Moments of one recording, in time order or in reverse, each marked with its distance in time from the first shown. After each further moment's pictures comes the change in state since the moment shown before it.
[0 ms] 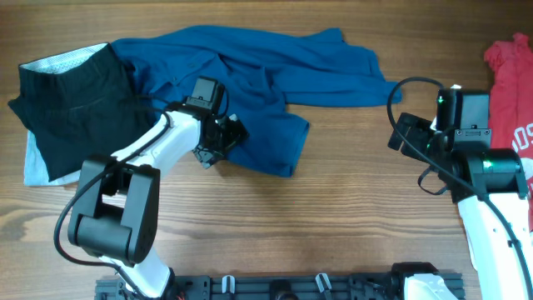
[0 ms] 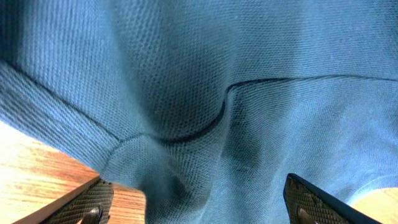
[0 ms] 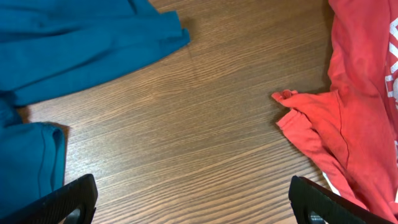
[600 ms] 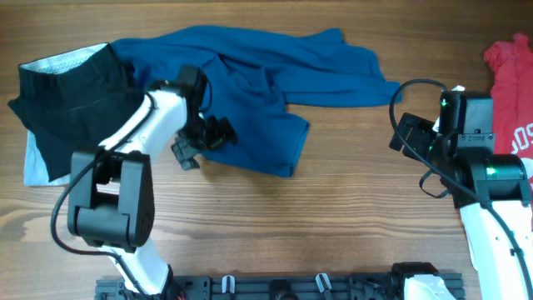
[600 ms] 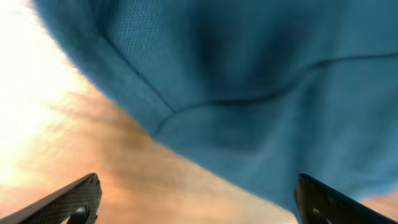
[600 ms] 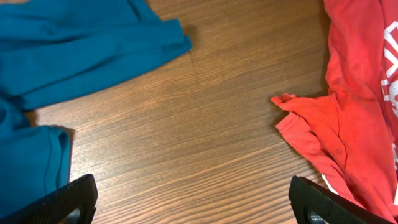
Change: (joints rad) left arm 0.096 0.058 0.147 -0.325 0.017 0.189; right arm 0.000 -0.029 0.001 0.002 0.000 0.000
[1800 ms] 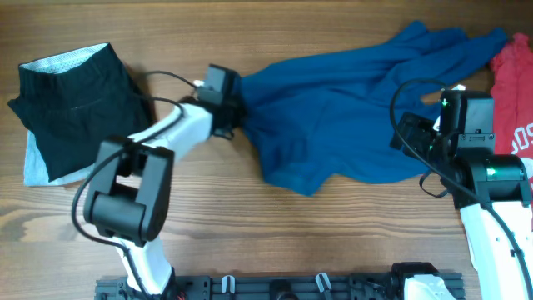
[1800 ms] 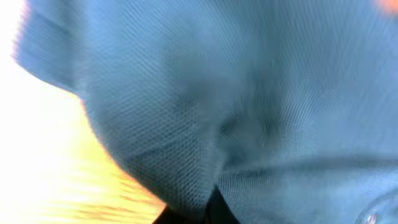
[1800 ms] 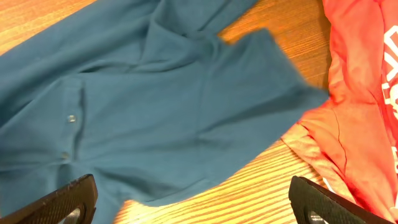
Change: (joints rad) left arm -0.100 0.056 -0.052 0.618 -0.132 -0.097; right arm 0.000 -0.003 0.000 0.011 0.000 0.000
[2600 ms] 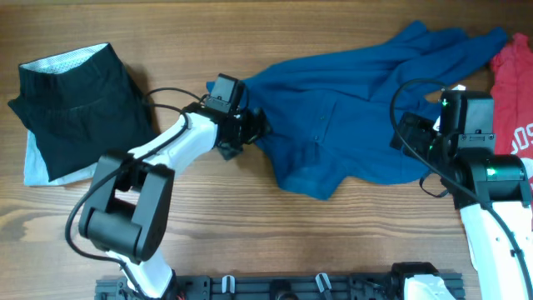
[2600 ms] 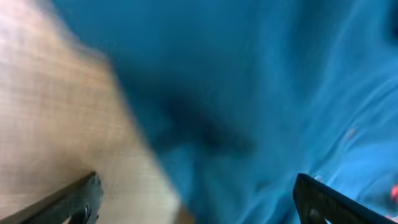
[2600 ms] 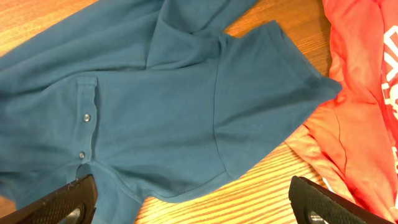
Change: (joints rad) left arm -0.085 -0.081 -0.072 -0.065 0.176 -0.114; right arm 0.000 -0.001 0.000 0.000 0.000 0.000
